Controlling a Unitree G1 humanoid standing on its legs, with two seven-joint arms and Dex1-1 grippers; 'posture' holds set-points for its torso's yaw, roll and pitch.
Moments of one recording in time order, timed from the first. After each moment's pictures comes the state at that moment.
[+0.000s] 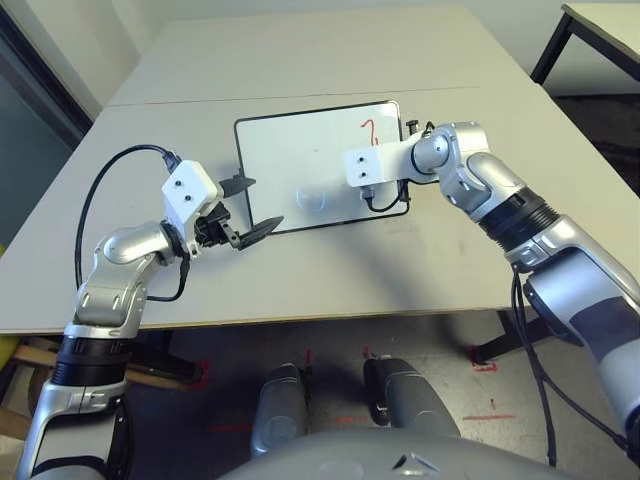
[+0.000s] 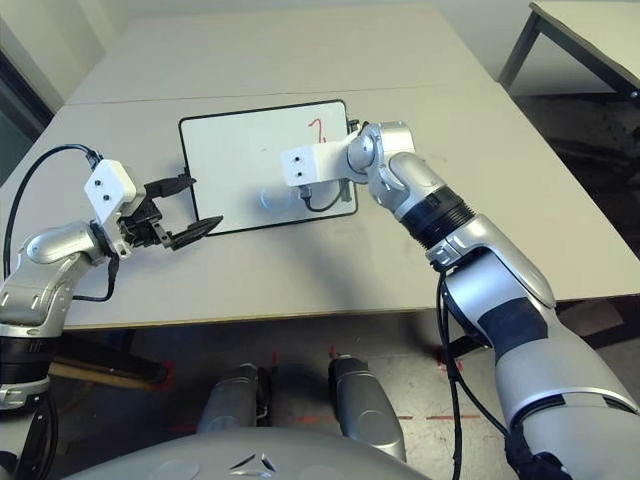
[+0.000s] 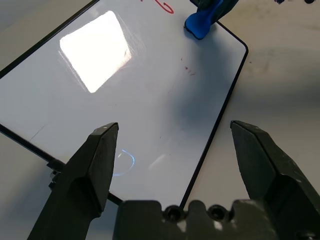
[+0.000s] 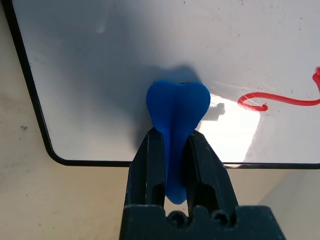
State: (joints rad) left arm -0.24 0.68 0.08 -0.10 -0.33 0.23 -0.88; right arm -1.04 -0.41 0.63 0.43 -0.65 0.36 0.98
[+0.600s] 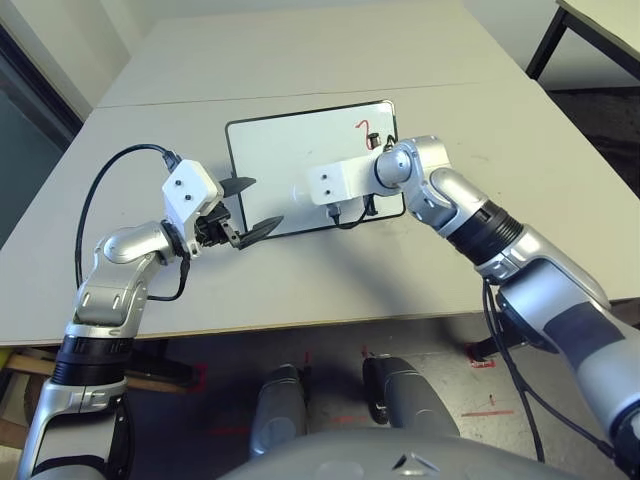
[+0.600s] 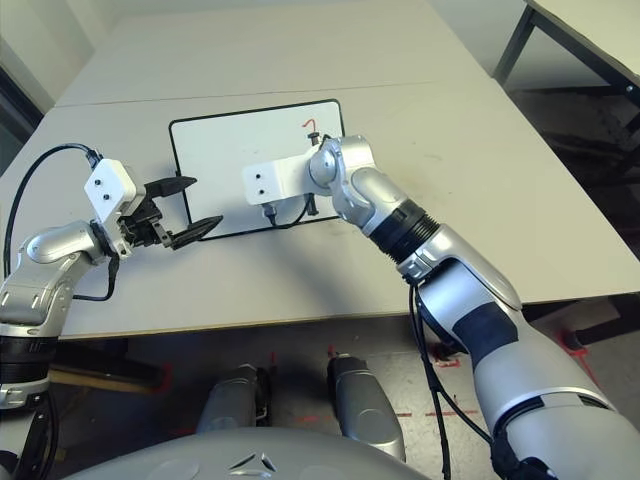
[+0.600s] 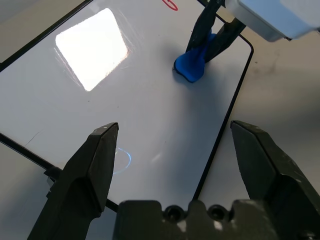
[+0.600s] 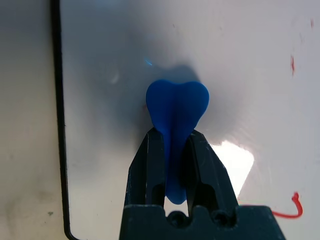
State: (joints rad) left arm -0.24 0.68 0.08 -0.10 -0.33 0.23 -0.87; right arm -1.03 -0.27 0.69 0.34 -0.68 0.37 1.02
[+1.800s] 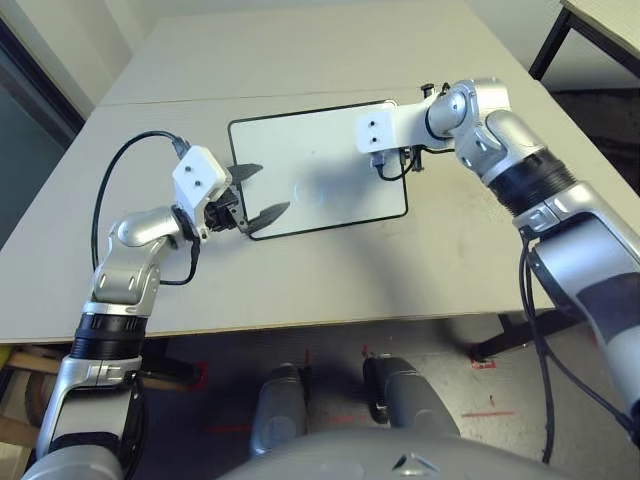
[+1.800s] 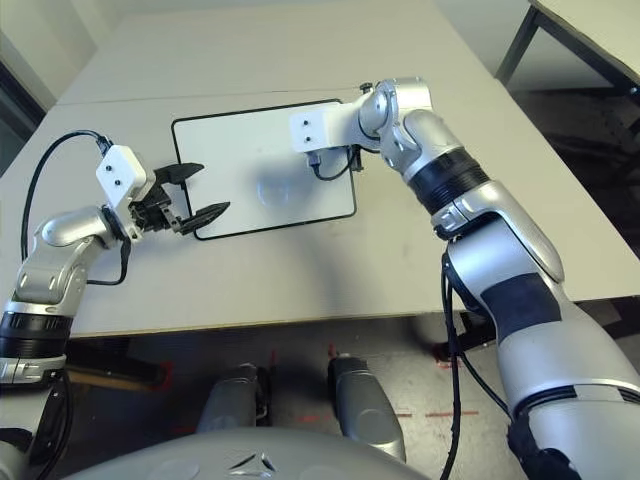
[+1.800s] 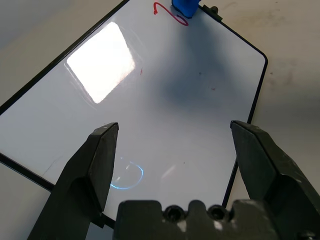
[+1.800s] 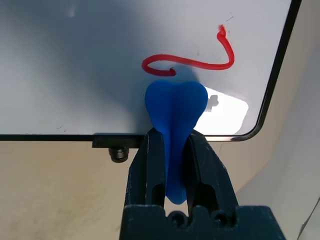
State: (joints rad) left arm -0.36 0.65 0.04 0.02 -0.28 0.15 -0.88; right arm -1.28 -0.38 0.58 0.80 -0.64 0.17 0.96
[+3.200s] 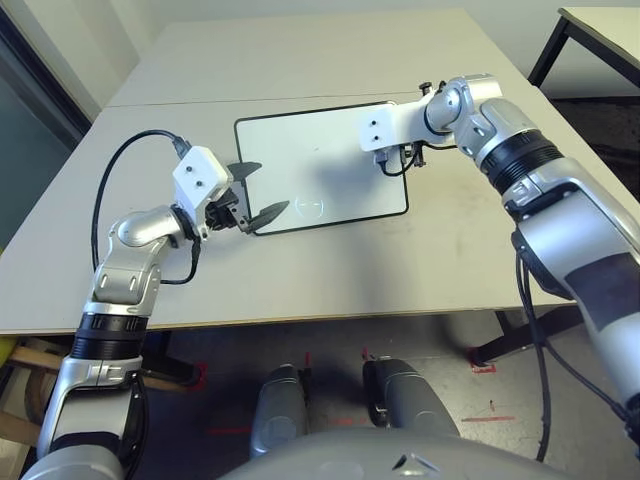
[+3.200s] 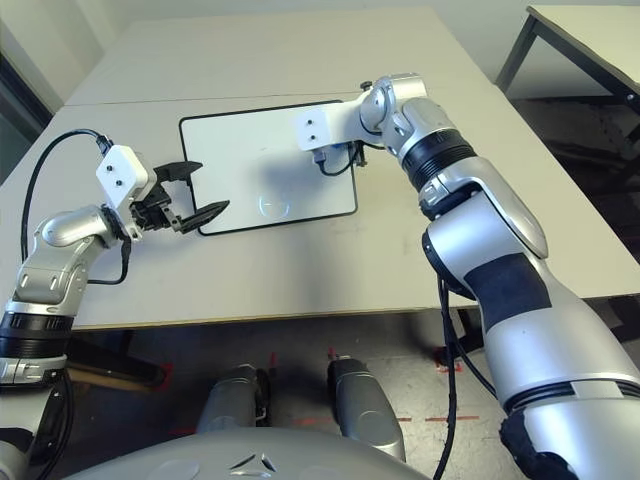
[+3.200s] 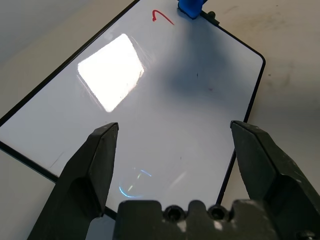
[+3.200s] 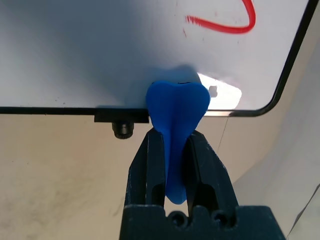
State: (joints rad) left arm -0.36 0.64 0.04 0.02 -0.27 0.15 -0.87; right arm -1.37 -0.36 0.59 1.08 -0.65 0.03 0.88
